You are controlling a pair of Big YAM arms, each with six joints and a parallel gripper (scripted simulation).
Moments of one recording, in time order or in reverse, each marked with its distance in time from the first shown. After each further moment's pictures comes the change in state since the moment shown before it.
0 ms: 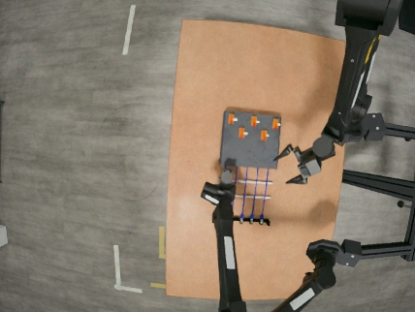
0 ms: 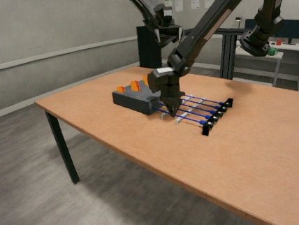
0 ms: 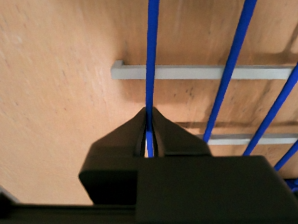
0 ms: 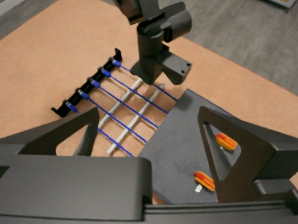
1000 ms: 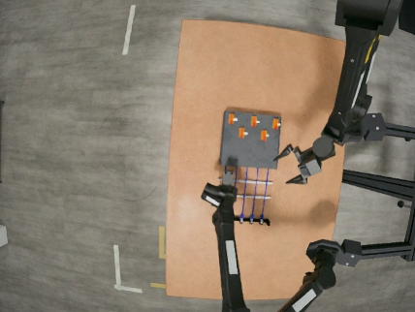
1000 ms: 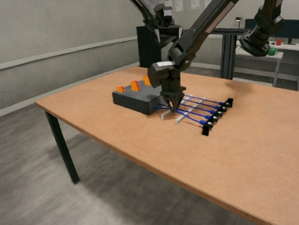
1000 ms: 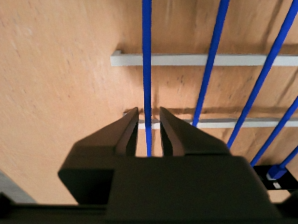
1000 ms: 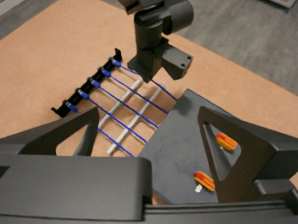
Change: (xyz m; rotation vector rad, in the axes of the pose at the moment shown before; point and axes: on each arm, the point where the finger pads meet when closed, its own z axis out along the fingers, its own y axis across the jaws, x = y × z) left arm 0.003 -0.005 -0.023 0.010 0.003 0.000; right arm 0.000 0.000 0.000 0.000 0.000 0.000
